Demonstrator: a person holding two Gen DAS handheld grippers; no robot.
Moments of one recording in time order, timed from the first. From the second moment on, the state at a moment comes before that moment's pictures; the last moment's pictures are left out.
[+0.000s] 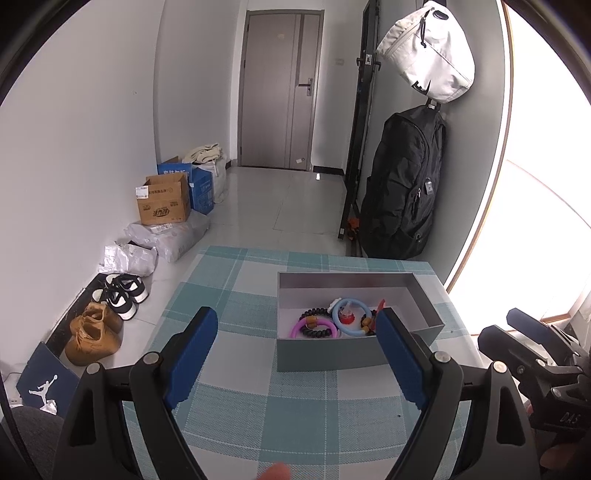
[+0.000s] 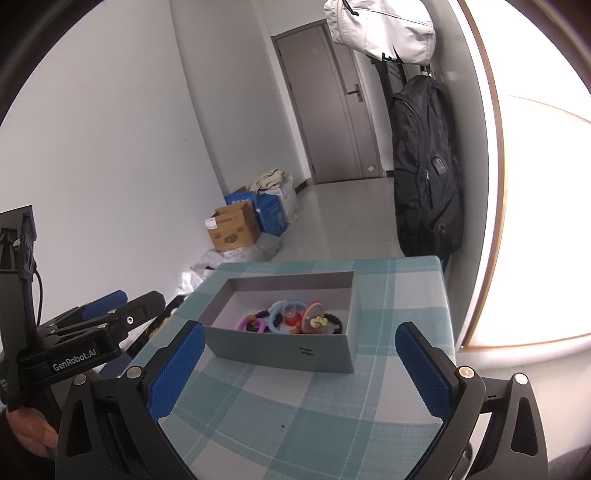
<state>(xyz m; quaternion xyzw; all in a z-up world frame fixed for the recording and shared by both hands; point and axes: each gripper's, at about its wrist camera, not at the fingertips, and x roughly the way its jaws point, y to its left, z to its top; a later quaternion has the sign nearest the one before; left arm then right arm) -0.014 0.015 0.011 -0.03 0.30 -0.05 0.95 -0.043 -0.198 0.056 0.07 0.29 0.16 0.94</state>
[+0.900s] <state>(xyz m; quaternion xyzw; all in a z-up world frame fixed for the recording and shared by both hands) -0.021 0.006 0.013 -0.02 0.28 -0.07 0.96 -0.039 -0.200 0.052 0.08 0.30 0.16 0.94</state>
